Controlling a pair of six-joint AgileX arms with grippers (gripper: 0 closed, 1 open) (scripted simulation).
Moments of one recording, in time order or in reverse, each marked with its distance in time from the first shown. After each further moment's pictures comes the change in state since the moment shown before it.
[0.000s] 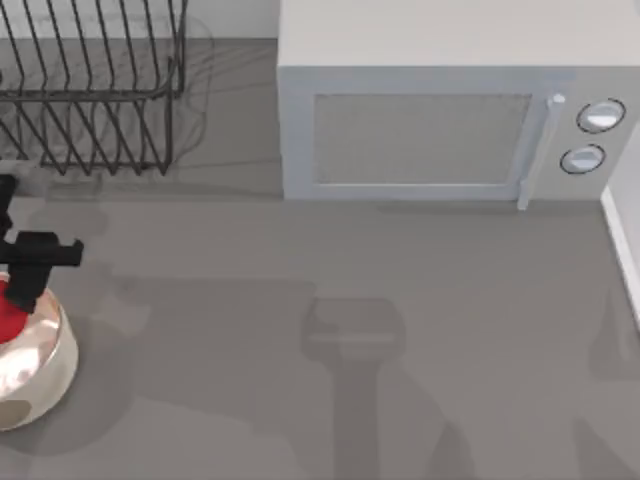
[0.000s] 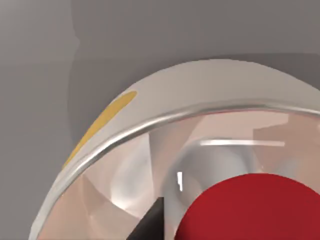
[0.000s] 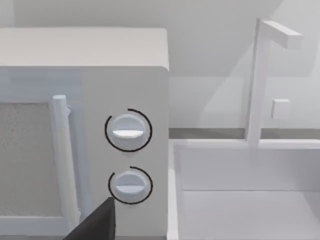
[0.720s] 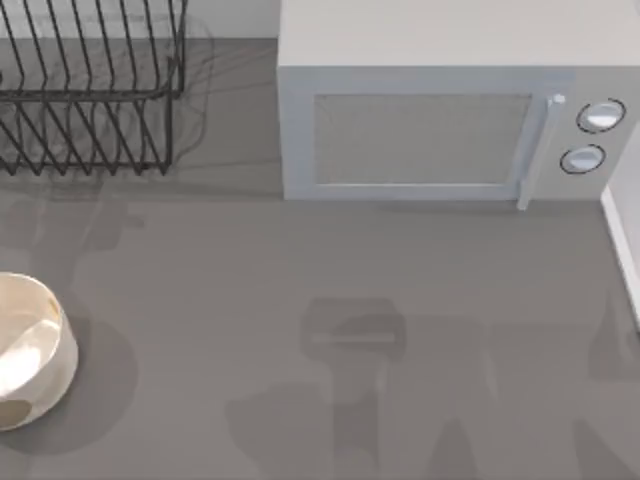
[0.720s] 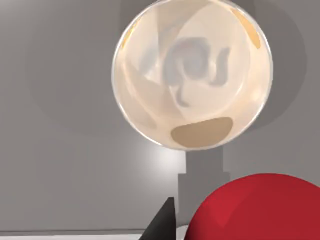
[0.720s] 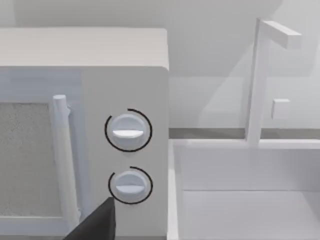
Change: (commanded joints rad) left arm -0.010 -0.049 0.756 -0.787 0.000 -0.012; right arm 0.000 0.000 0.000 0.000 0.000 0.000
